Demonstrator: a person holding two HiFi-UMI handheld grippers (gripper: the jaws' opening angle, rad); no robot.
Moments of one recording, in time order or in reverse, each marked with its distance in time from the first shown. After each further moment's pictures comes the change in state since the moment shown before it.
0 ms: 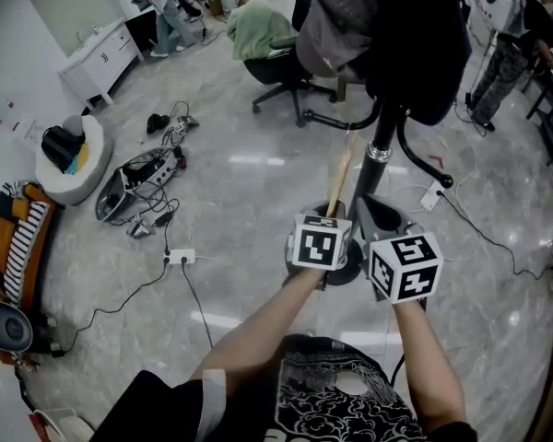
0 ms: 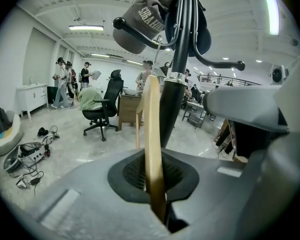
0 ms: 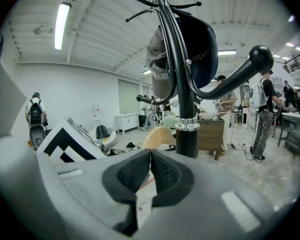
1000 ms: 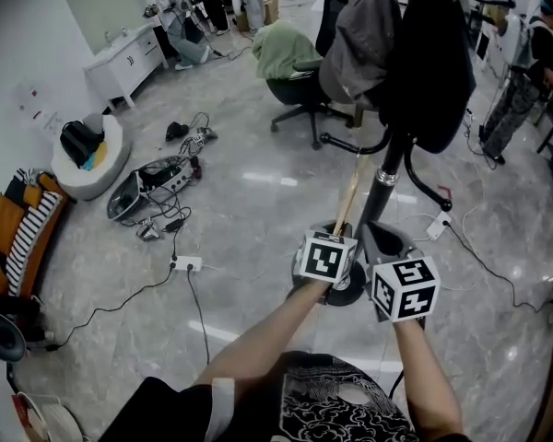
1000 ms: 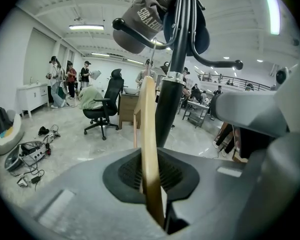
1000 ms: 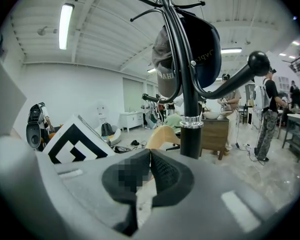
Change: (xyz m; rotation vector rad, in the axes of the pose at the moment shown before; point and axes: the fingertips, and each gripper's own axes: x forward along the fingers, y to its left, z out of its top) left arm -0.004 -0.003 -0.006 -0.002 0.017 0.002; right arm -0.011 0.010 -0.006 -0.022 0.022 0.053
